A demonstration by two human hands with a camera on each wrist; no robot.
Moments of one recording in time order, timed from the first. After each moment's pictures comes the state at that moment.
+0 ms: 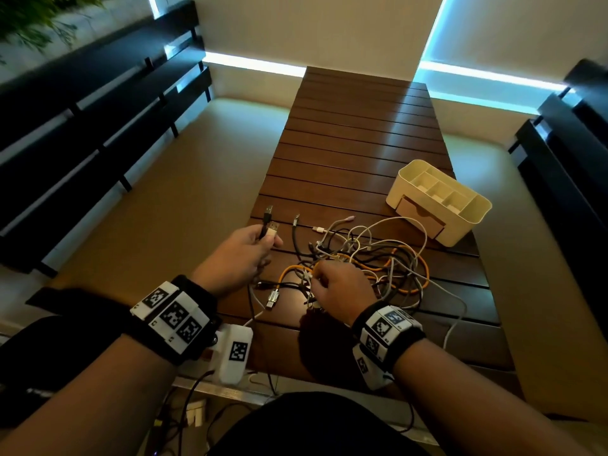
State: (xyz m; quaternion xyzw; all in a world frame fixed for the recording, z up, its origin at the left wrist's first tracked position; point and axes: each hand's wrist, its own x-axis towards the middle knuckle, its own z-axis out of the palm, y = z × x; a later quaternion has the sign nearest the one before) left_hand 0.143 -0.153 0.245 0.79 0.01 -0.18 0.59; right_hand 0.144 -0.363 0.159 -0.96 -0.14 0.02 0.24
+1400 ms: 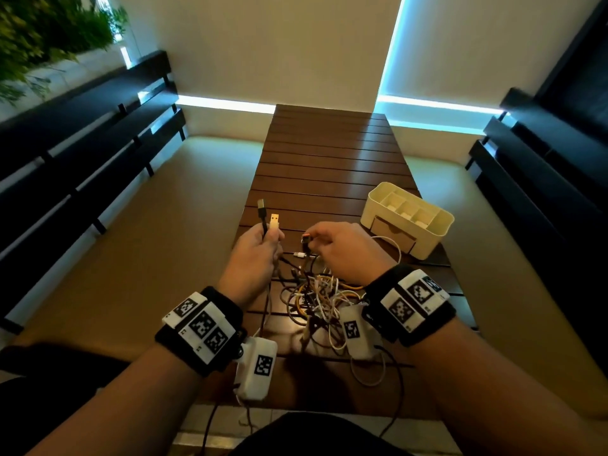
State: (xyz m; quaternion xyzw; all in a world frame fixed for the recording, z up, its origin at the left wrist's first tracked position) left_hand 0.156 -0.202 0.269 0.72 -0.02 -0.07 0.69; right_hand 0.163 -0.373 0.291 -0.94 -0.08 0.05 0.34
